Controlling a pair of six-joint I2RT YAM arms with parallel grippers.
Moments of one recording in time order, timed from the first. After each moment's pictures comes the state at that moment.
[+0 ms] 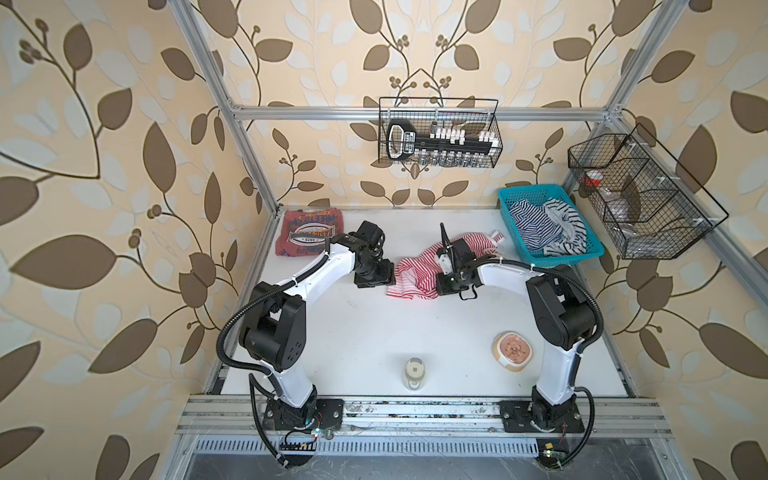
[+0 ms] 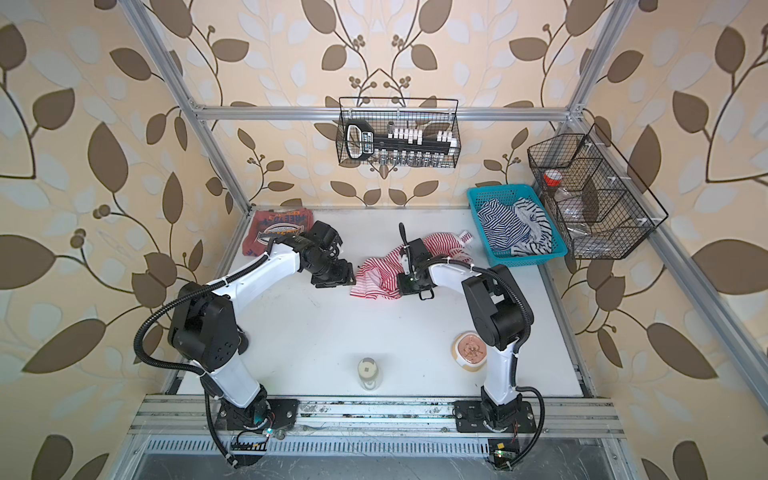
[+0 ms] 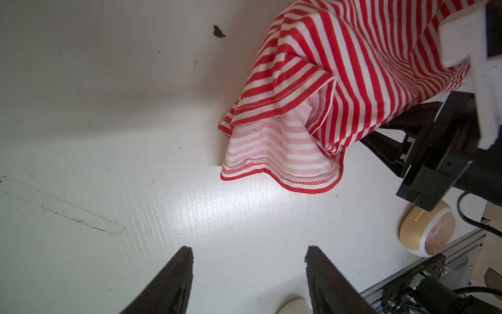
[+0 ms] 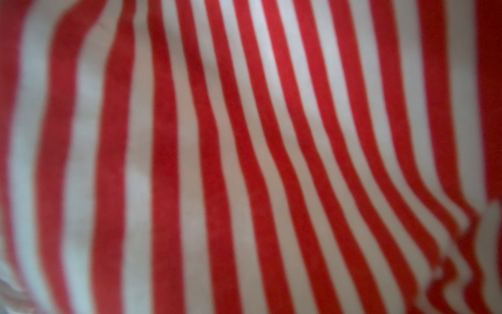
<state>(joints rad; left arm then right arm) -0.41 1.71 1.36 -0.87 0.27 -0.42 0.44 1.94 1.21 -0.41 -0.18 0.22</state>
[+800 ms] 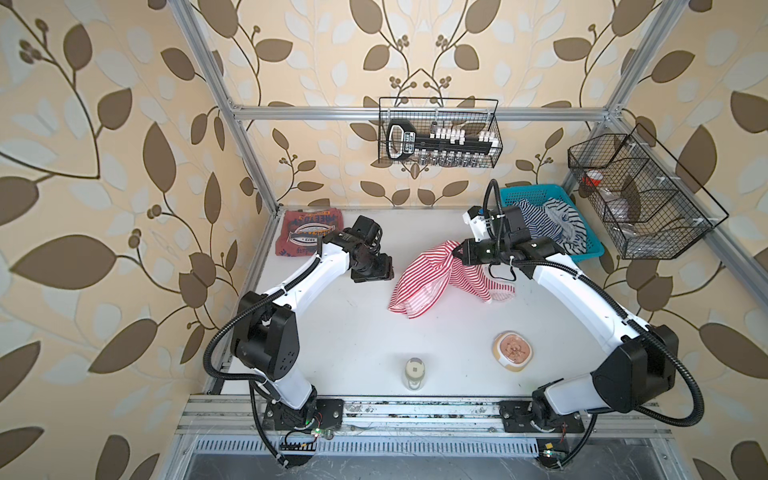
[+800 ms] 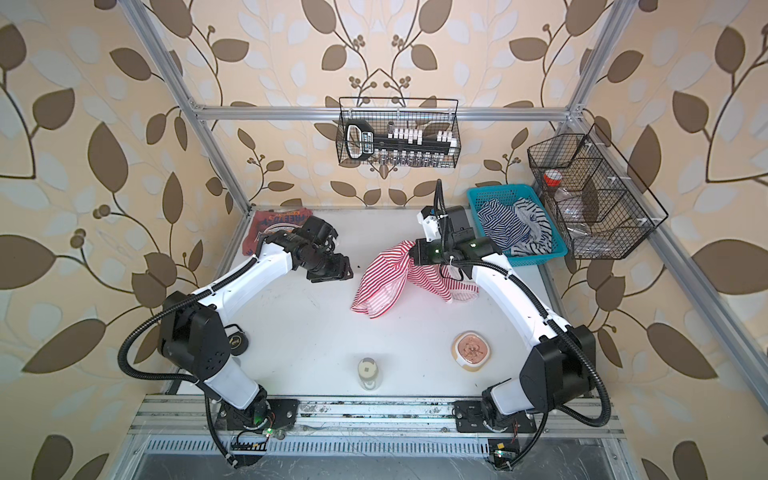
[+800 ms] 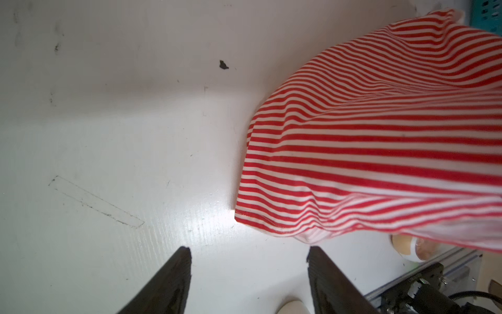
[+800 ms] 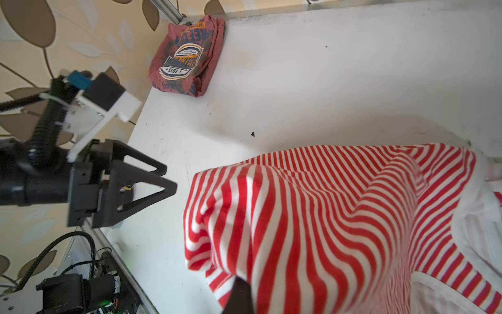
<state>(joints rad) -0.41 1.62 1.37 -0.88 0.24 -0.43 0.32 1.49 1.33 -0.62 -0.35 0.28</state>
